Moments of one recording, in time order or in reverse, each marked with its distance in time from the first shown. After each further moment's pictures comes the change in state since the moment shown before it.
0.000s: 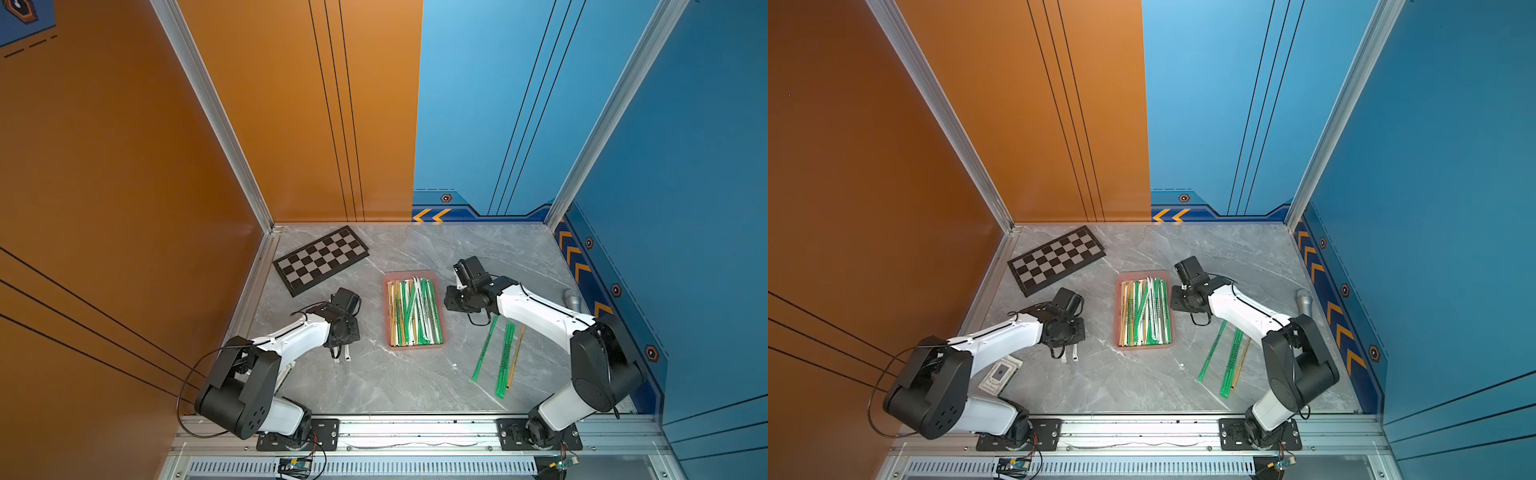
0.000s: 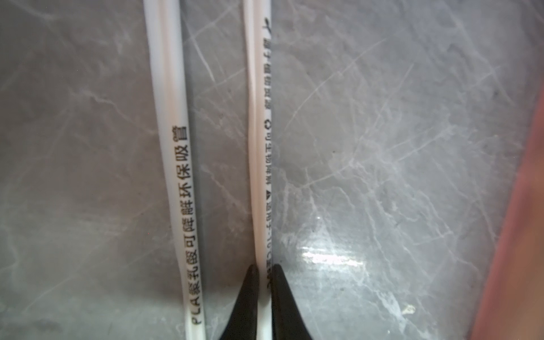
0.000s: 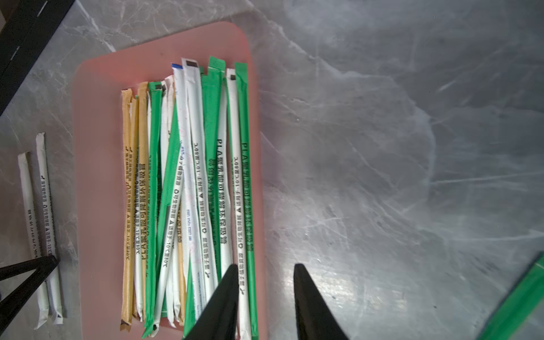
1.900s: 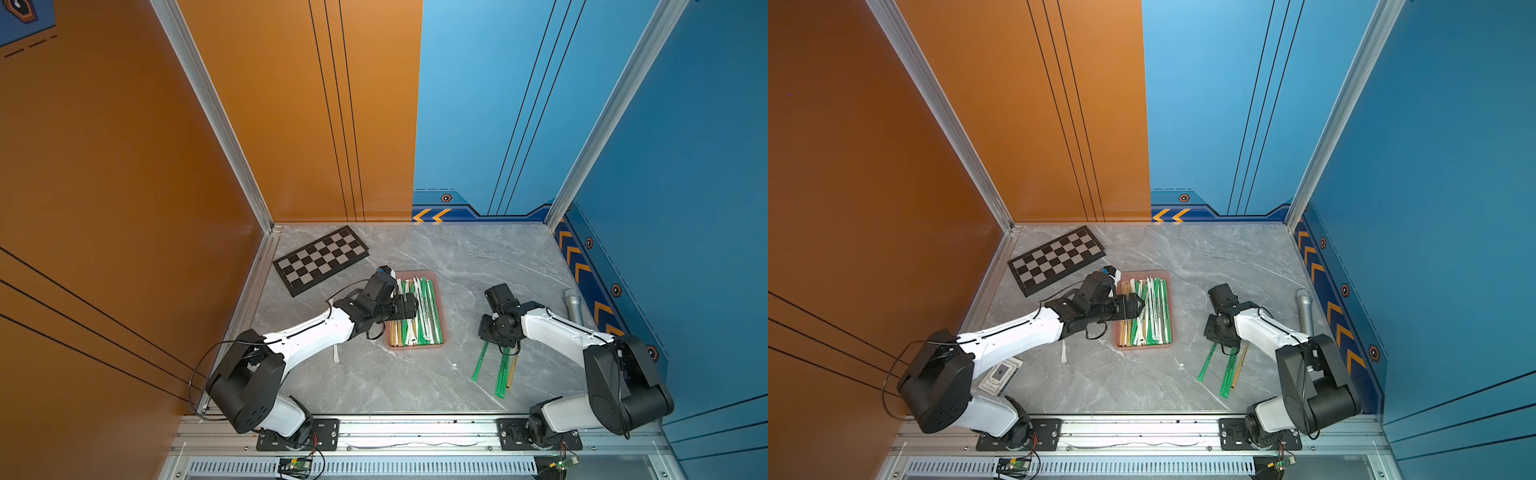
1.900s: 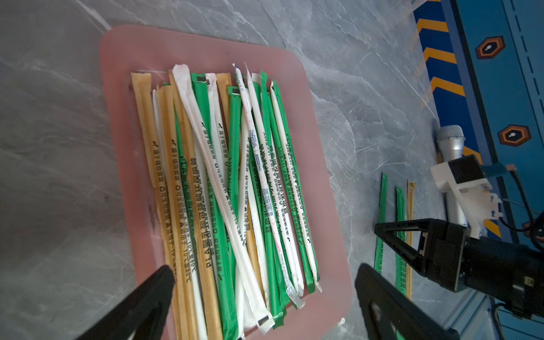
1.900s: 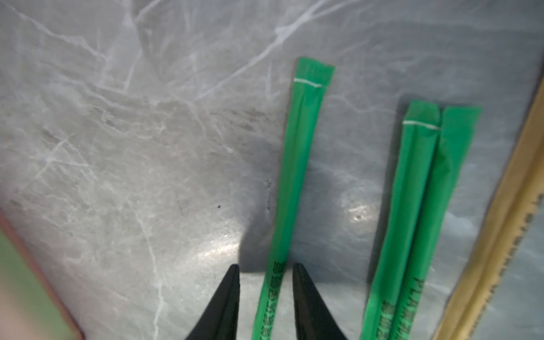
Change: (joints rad) left arm -0.273 0.053 0.211 0.317 0.155 -0.098; right arm -0.177 -0.117 -0.324 -0.071 0.053 0.091
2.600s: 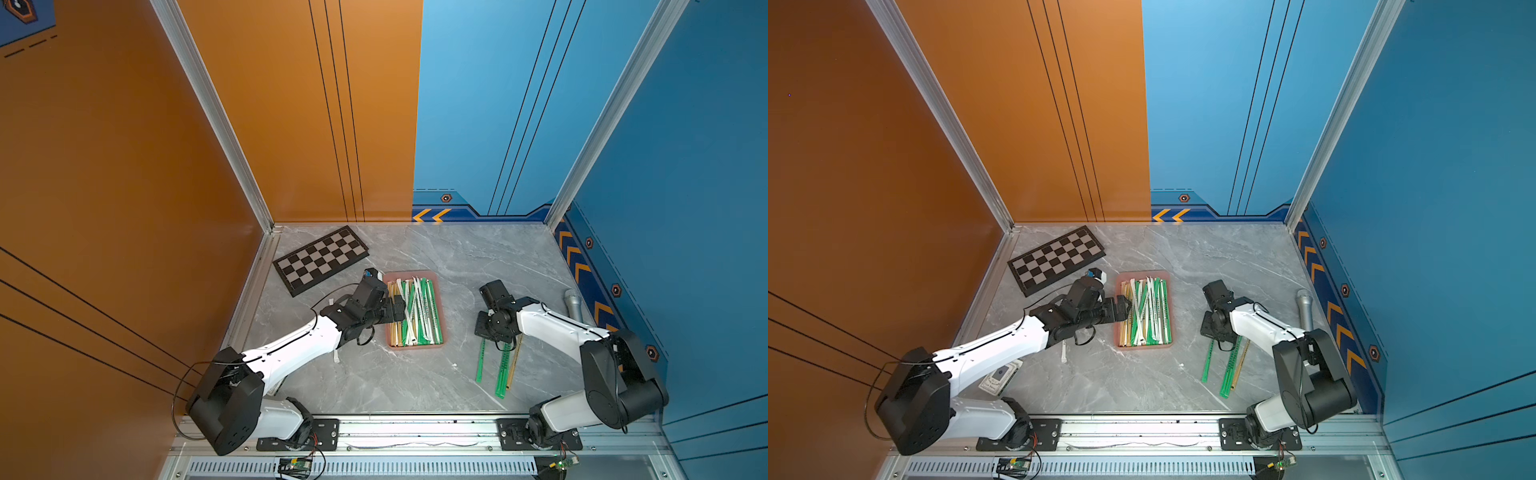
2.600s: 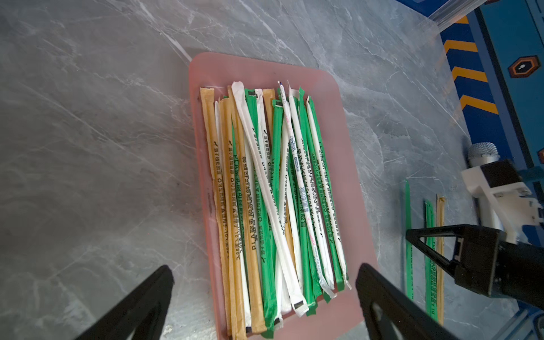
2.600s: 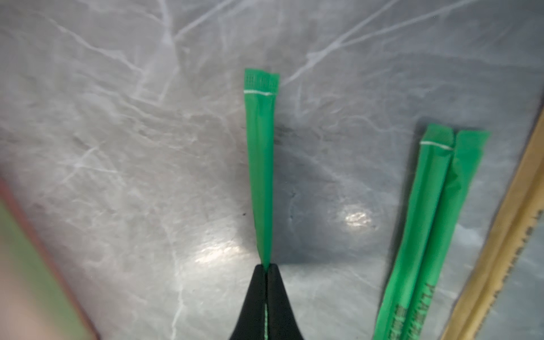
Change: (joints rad) left arm 0.034 -0.135 -0.081 -0.054 -0.109 0.006; right arm 0.045 0.008 0.069 -0.027 0.026 0.004
